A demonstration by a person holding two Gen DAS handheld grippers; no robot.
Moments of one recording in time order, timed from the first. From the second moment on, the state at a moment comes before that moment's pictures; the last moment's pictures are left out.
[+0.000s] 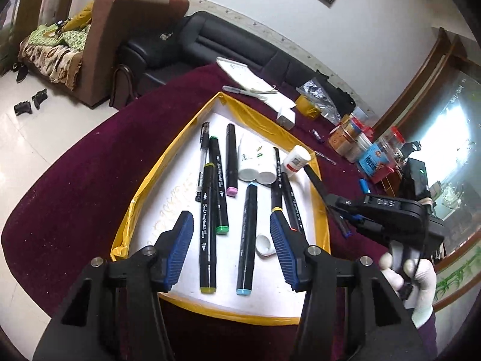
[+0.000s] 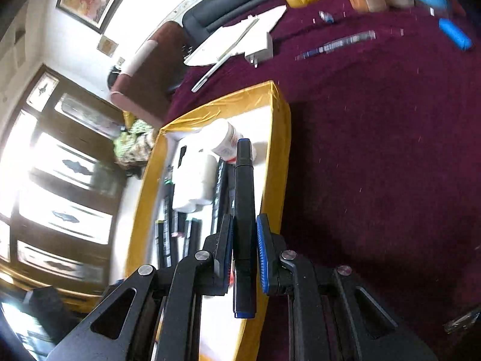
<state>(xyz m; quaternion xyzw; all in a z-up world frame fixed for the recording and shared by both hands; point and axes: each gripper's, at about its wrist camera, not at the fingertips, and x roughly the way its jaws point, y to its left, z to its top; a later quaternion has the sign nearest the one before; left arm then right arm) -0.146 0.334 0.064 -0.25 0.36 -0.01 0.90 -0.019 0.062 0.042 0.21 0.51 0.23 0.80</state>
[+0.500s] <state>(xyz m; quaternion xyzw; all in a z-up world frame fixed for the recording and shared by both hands) -0.146 0.341 0.057 -0.26 0.37 -0.01 0.89 -0.022 0.078 0.055 0.15 0.50 0.18 0.84</state>
